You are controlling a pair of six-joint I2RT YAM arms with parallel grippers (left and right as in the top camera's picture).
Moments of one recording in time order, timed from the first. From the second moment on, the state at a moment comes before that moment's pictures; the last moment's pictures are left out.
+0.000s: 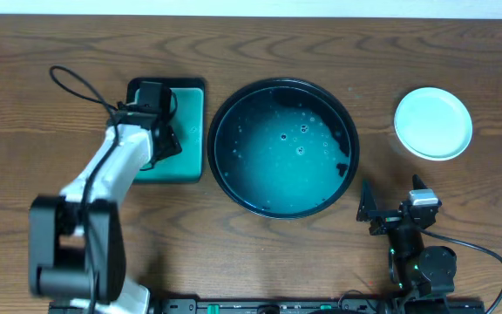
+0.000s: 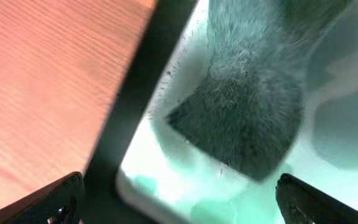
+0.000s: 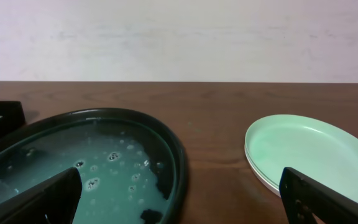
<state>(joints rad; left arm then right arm) -0.10 1.70 1.09 -0.73 -0.35 -0.50 0.09 0.01 0.01 -0.07 -0.02 0.07</state>
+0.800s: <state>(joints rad) -0.10 0.49 0.25 -0.22 -0.35 -0.34 0.09 0.01 0.01 -0.07 -0.03 0.07</state>
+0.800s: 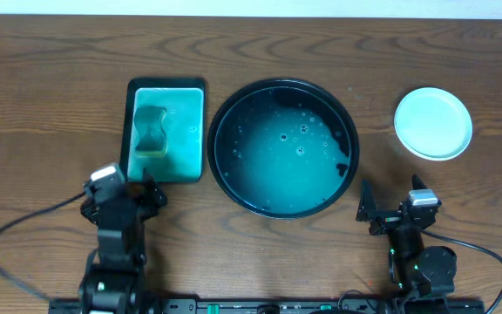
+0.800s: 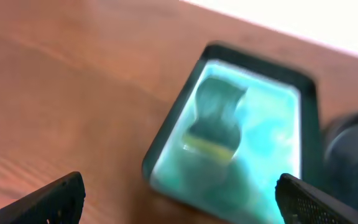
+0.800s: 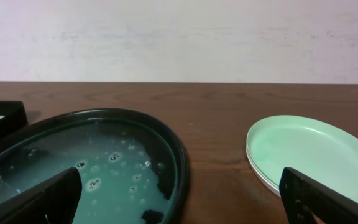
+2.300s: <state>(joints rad) 0.00 0.01 0.02 -0.10 -0.05 -0.03 0.09 0.01 0.01 -0.07 -0.03 0.07</state>
